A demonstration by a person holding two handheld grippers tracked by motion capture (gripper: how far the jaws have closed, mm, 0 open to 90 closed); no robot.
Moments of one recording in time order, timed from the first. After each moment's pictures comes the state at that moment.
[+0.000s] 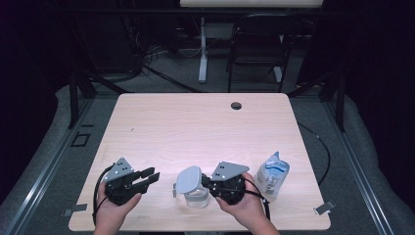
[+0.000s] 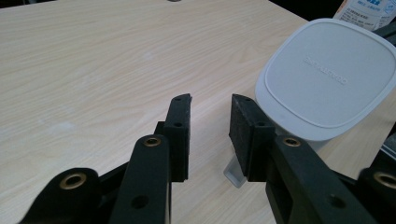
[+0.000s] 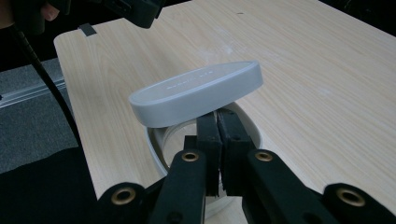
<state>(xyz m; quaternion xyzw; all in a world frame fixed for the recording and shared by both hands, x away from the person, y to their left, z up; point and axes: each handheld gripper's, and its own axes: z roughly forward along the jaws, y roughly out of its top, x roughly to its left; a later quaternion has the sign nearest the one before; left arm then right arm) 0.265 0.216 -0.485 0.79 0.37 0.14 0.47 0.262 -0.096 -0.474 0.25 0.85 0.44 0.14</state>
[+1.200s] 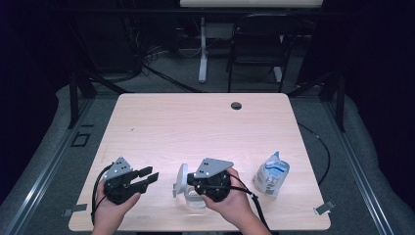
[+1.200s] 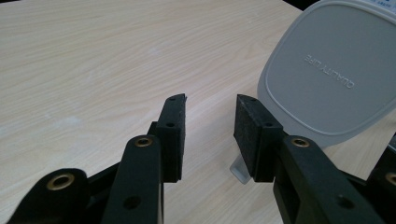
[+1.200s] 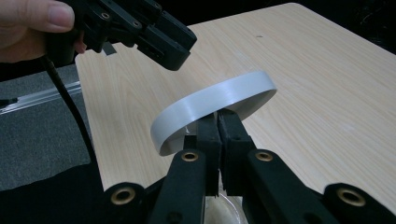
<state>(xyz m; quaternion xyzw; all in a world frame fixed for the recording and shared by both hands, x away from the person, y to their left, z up) 0.268 0.219 -0.485 0.79 0.38 0.14 0.46 0.264 -0.061 -0.457 0.22 0.85 0.46 0.13</state>
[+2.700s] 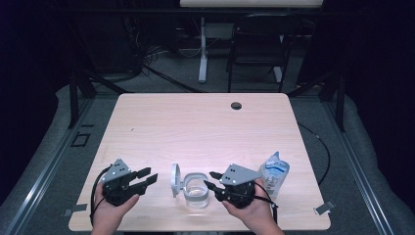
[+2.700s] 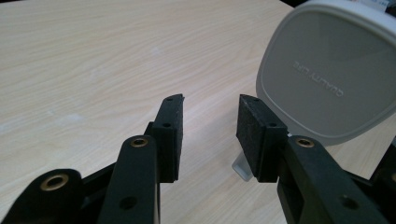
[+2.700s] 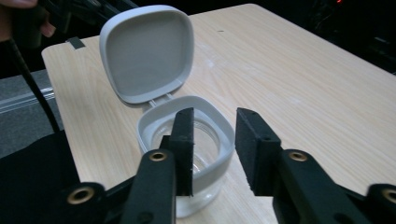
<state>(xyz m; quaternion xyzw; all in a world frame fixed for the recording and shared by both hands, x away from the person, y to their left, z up) 0.264 0.227 -0.487 0.78 0.39 0.14 0.47 0.247 -0.115 -0.465 0.25 0.83 0.46 0.19</state>
